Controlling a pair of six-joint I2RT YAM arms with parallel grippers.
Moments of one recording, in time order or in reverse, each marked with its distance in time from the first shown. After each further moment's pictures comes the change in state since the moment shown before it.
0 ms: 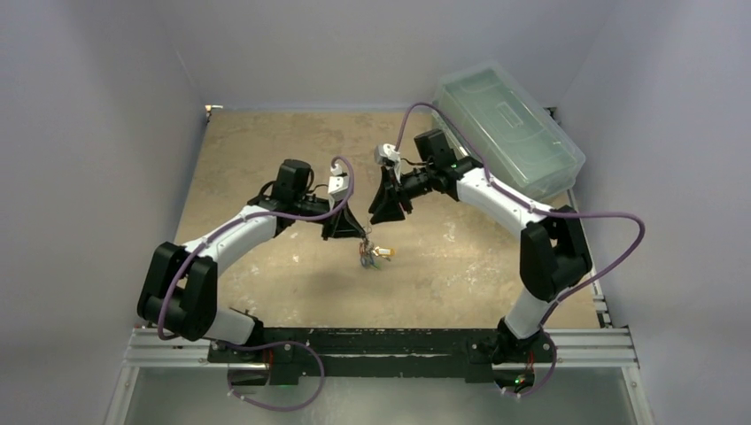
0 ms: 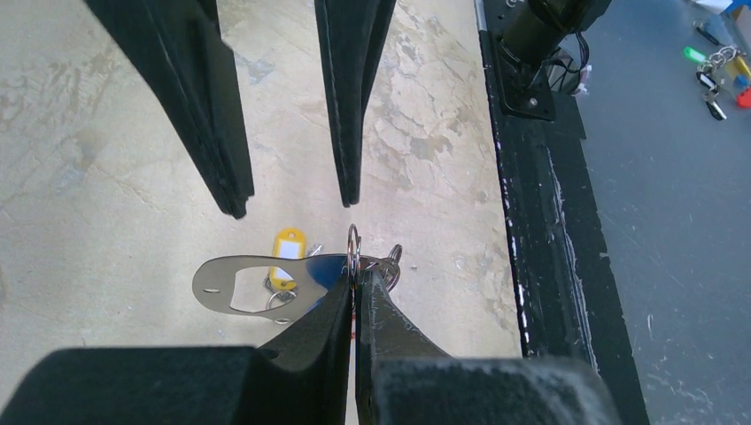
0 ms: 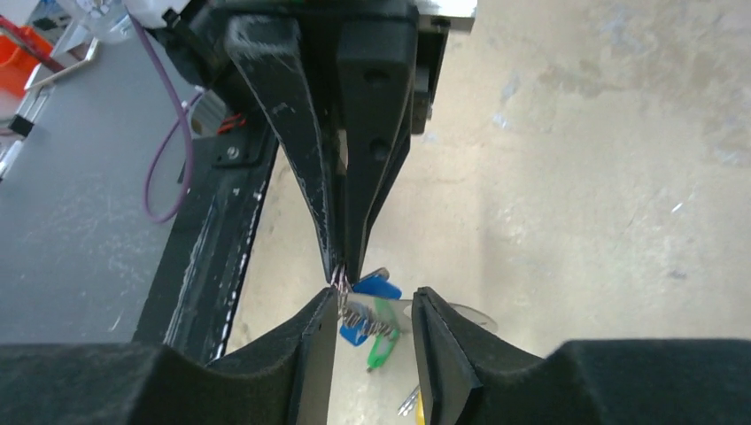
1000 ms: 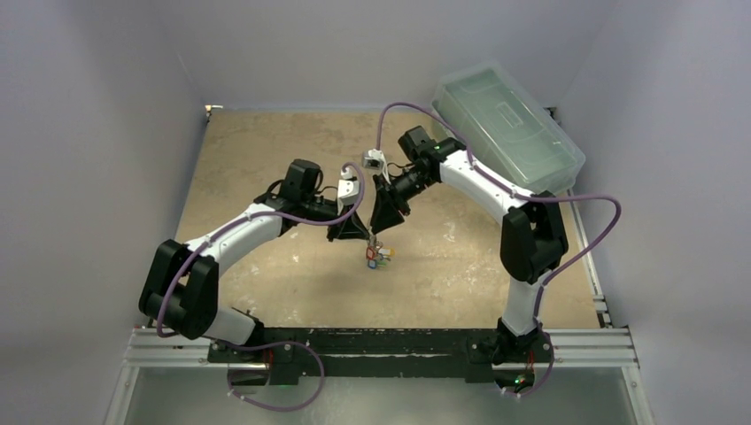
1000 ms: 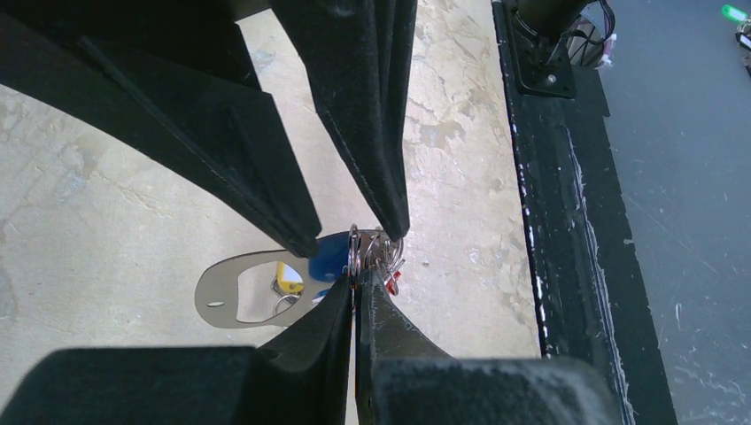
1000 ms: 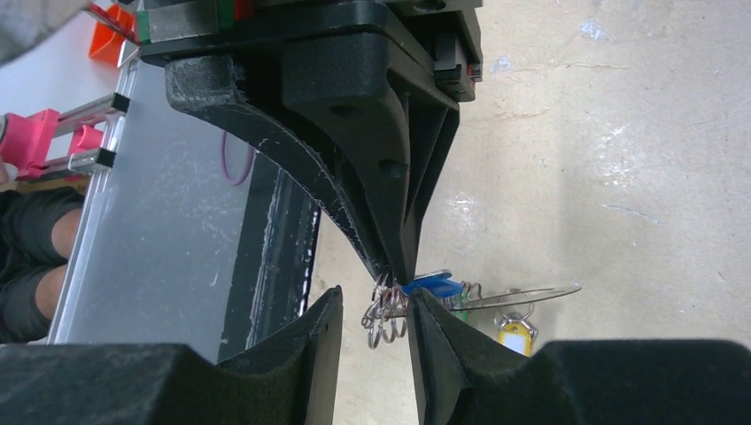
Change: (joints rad) left arm -0.062 0.013 0.042 -0.071 -0.079 0.082; right arm 0.035 0.178 0.281 -0.588 0.029 -0.193
